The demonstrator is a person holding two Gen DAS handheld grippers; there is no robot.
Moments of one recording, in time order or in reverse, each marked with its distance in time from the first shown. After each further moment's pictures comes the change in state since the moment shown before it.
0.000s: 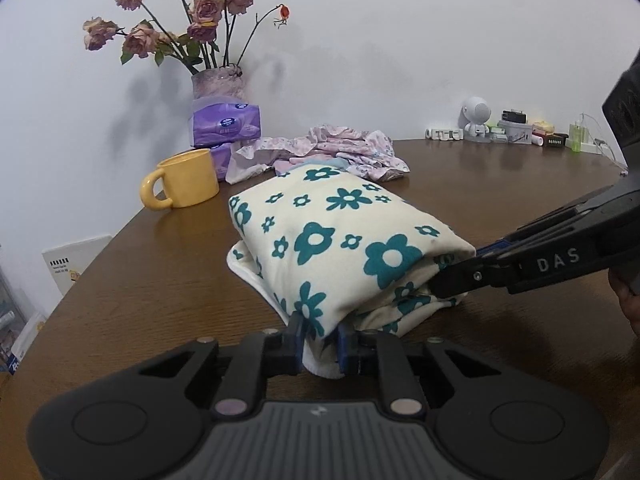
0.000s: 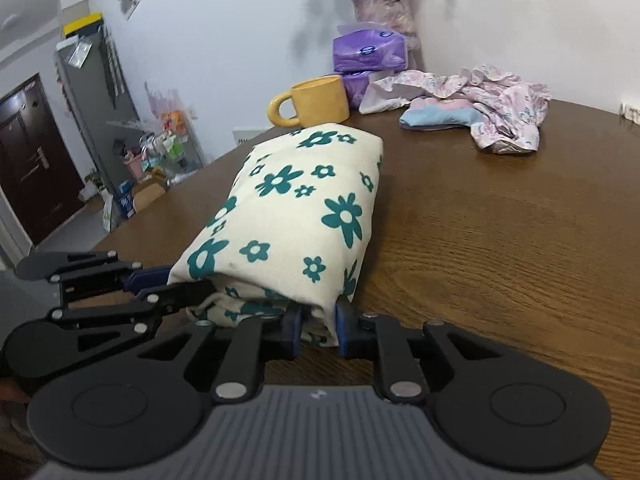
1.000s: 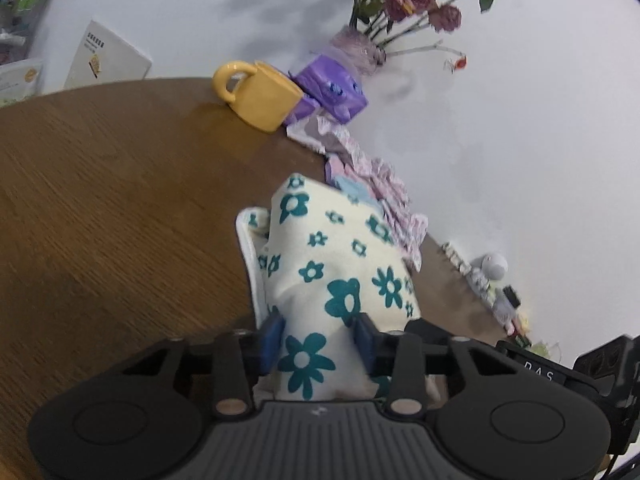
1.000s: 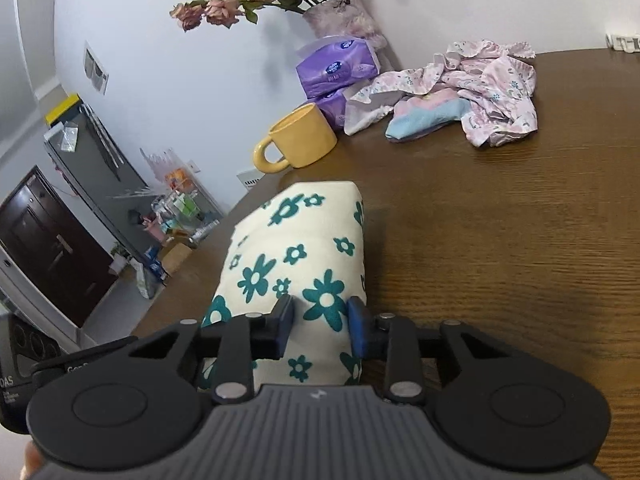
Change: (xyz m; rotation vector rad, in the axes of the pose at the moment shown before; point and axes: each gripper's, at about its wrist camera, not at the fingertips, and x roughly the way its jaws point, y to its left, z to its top) left arm 0.023 0.074 0.003 -0.833 0.019 -0.190; right arm 0.019 -0.045 0.040 0.328 -0.052 0.139
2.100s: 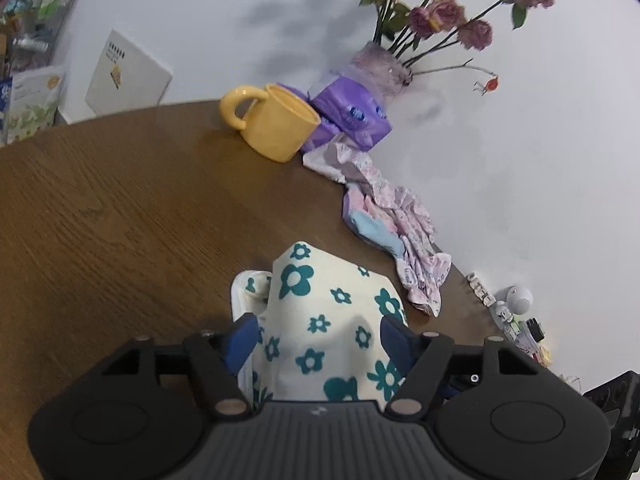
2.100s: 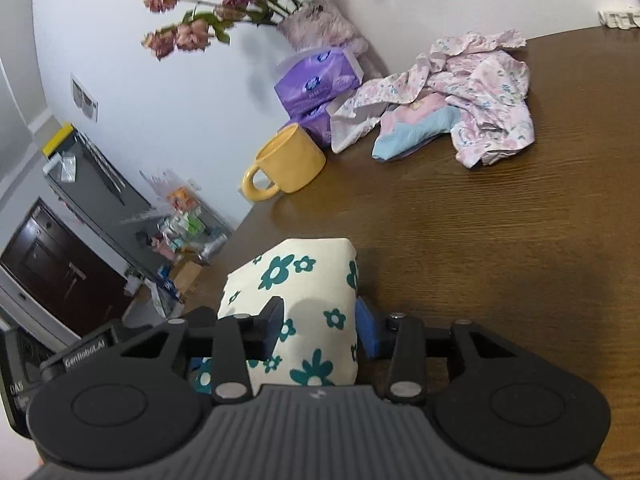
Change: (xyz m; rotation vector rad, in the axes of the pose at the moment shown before) left arm 0.032 -0.016 0.048 -0.042 -0.008 0.096; right arm 0.018 -0.016 0.044 0.060 0.030 0.008
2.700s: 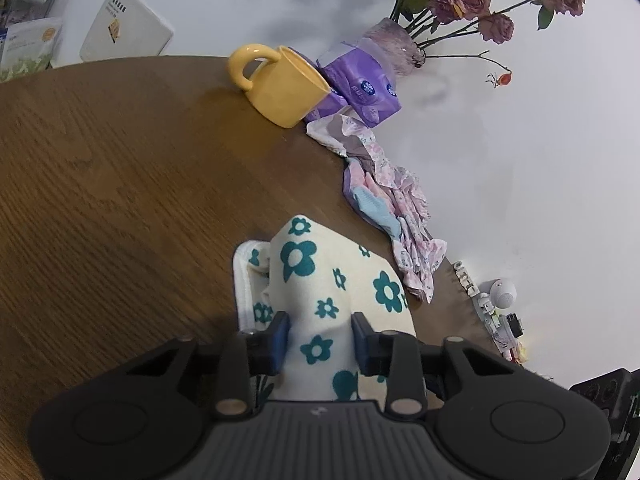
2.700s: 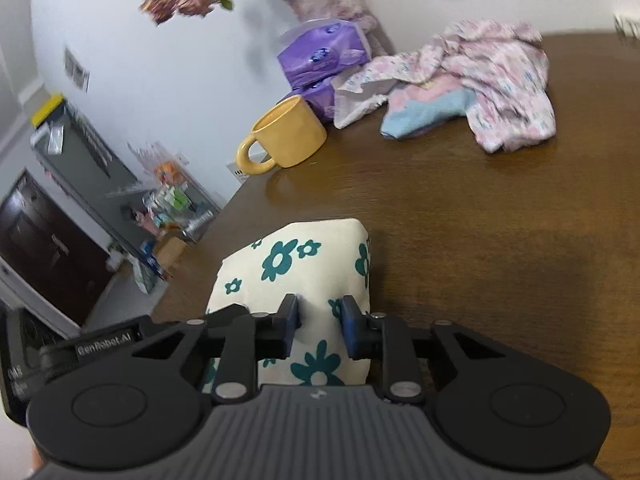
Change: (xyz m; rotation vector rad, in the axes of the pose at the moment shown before) left arm 0.013 0.026 0.001 -0.084 0.071 -0.077; right arm 0.020 0.019 -0.007 -0.056 0.044 -0.048
